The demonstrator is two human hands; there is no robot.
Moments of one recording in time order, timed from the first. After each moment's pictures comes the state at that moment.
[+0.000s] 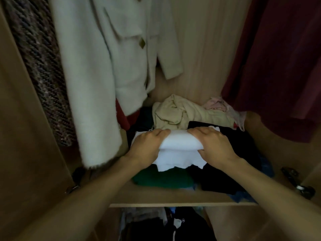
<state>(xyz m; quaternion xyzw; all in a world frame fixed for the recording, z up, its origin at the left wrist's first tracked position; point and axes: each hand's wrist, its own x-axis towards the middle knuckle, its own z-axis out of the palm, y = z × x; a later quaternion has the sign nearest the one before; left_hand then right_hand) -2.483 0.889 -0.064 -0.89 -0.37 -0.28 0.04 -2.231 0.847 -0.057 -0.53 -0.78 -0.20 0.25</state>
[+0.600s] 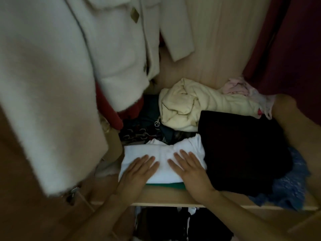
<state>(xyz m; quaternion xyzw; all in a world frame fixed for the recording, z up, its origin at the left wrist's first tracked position) -2.540 0.909 -0.242 -0.89 -0.36 -0.21 0.20 -2.277 0.893 -0.240 -0.48 -0.83 -0.21 0.19</state>
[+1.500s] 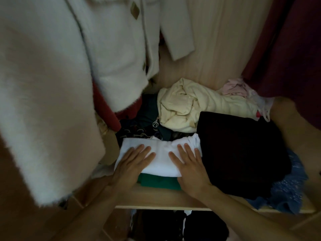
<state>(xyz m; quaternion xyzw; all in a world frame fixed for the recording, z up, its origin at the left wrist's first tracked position) -2.546 0.939 -0.219 -0.89 -0.37 -0.22 0.14 -2.282 0.894 -0.207 -0.58 -0.80 -0.08 0.10</state>
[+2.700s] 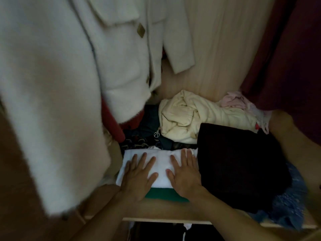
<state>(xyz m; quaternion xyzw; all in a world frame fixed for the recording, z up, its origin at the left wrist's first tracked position) -2.518 0.941 -0.229 -0.81 -0.56 -0.15 -0.04 -2.308 0.922 -0.206 -0.68 -0.73 -0.03 0.10</state>
